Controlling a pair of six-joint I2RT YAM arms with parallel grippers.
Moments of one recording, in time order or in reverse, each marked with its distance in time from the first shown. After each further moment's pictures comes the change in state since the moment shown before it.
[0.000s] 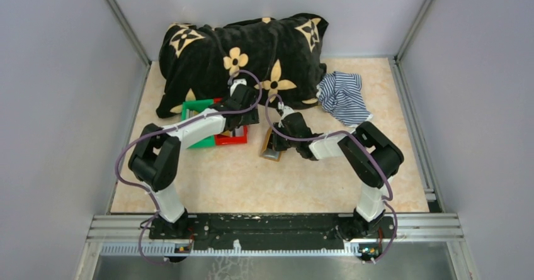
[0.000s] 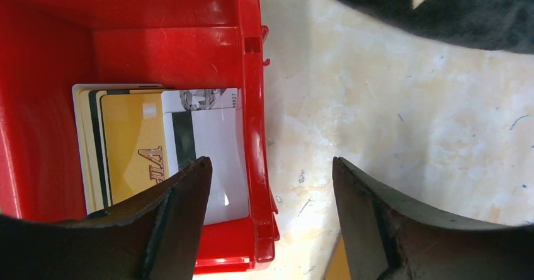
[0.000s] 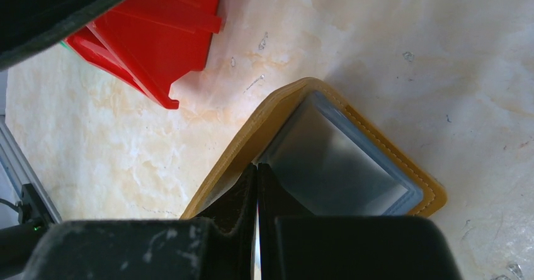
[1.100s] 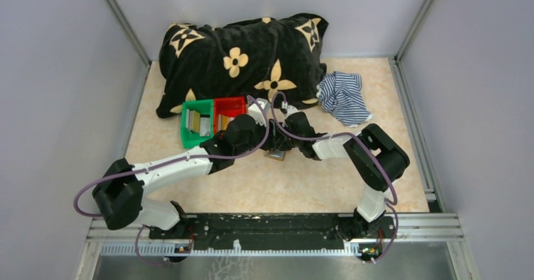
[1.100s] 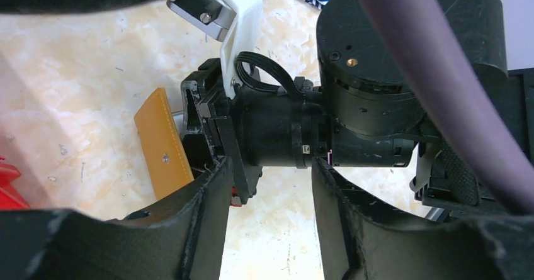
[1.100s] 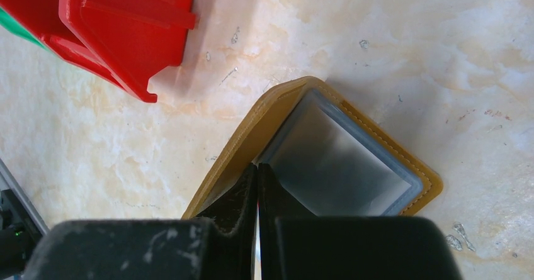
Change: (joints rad) left arm -0.307 -0.402 -0.372 0.472 0.265 0.069; right arm -0.016 -0.048 -0.019 -0.056 0.029 -0.026
